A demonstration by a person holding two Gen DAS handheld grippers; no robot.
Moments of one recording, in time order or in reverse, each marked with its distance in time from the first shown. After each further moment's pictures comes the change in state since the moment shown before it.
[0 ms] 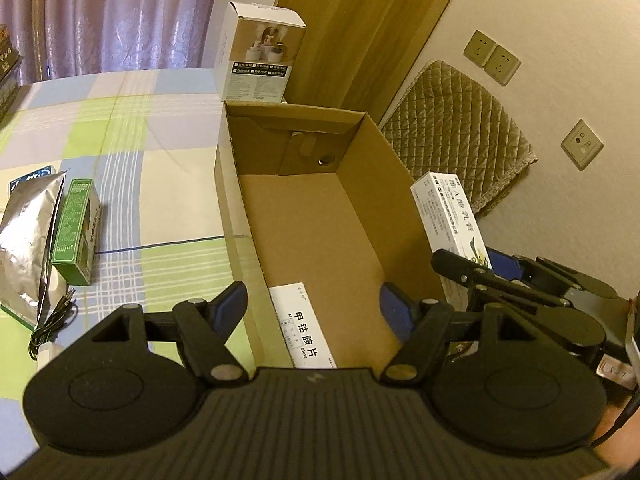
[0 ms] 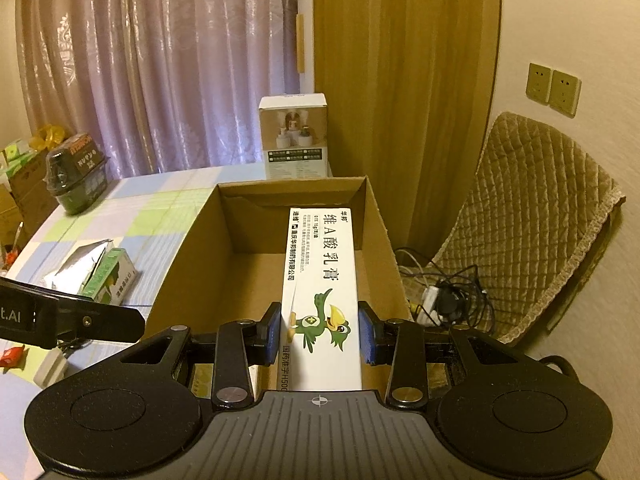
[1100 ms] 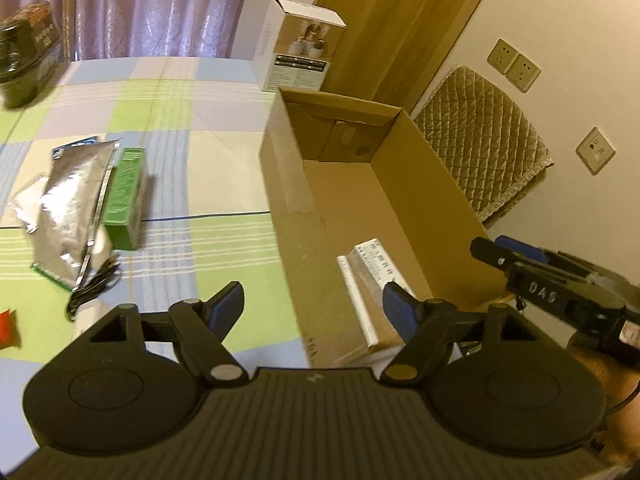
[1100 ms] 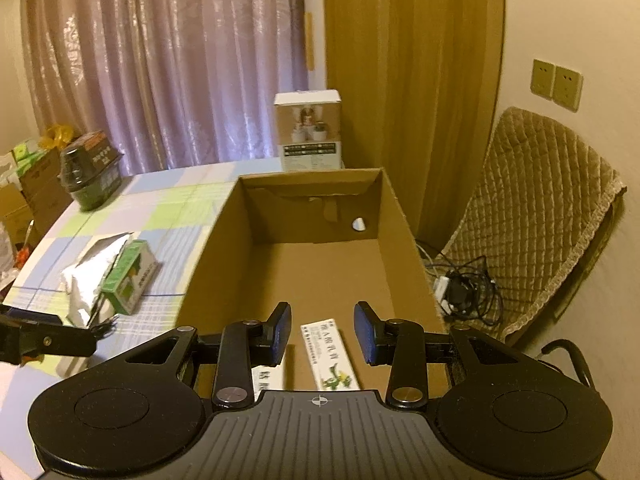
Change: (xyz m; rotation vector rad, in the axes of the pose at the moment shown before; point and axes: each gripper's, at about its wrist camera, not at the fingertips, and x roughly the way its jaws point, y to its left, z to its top) left arm -0.038 0.042 -0.035 -0.048 -0.008 0.056; right arm -0.021 0.024 -0.011 0.002 0.010 0.025
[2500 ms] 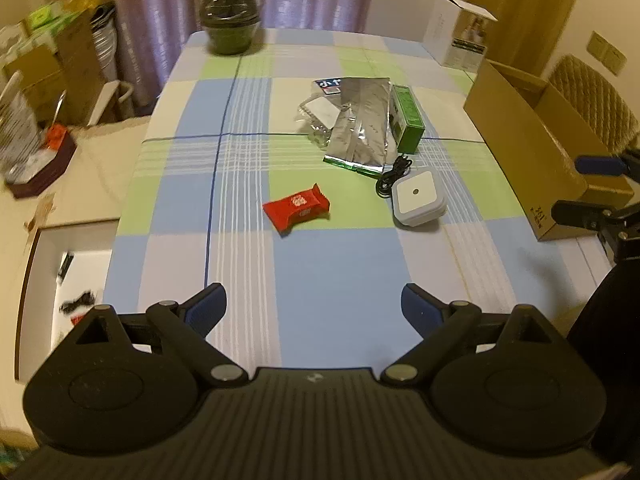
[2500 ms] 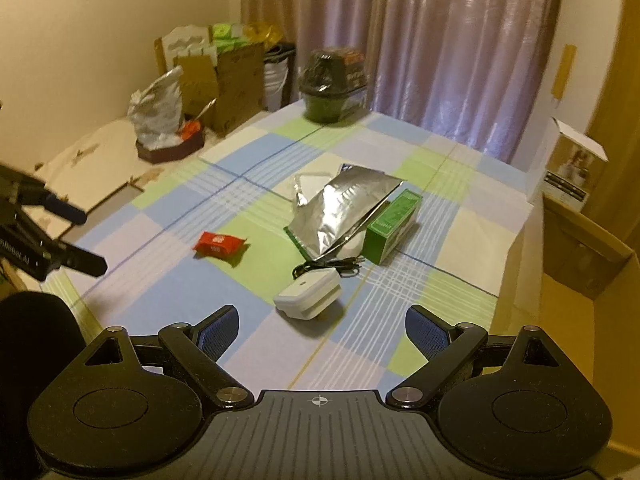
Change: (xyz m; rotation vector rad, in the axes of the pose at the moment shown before) left arm -0.160 0.225 -0.123 -0.010 0.031 0.288; right arm 0.008 0.230 -0.051 -0.484 0.130 0.386
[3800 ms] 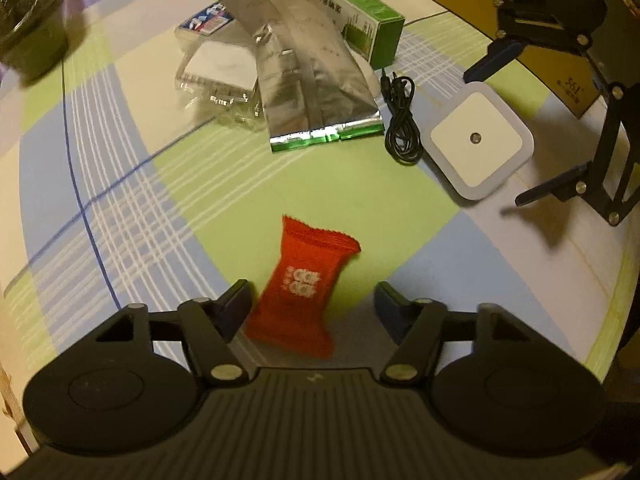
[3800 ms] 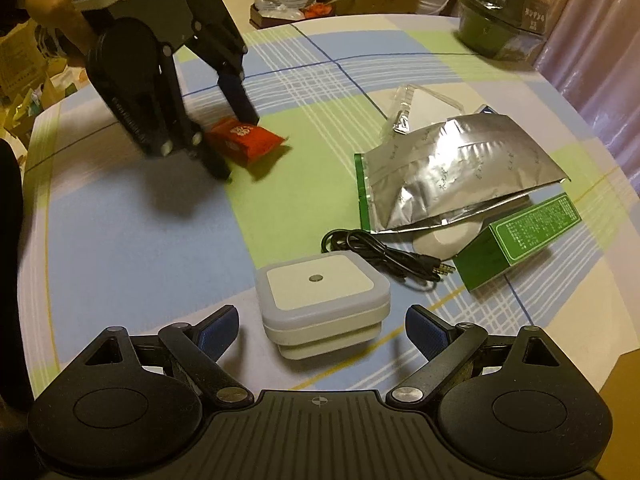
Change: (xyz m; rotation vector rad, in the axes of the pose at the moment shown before) left arm 0.202 0.014 0.084 0.526 0.240 -0.195; right arm 0.179 -0.017 0.016 -0.437 0.271 0.265
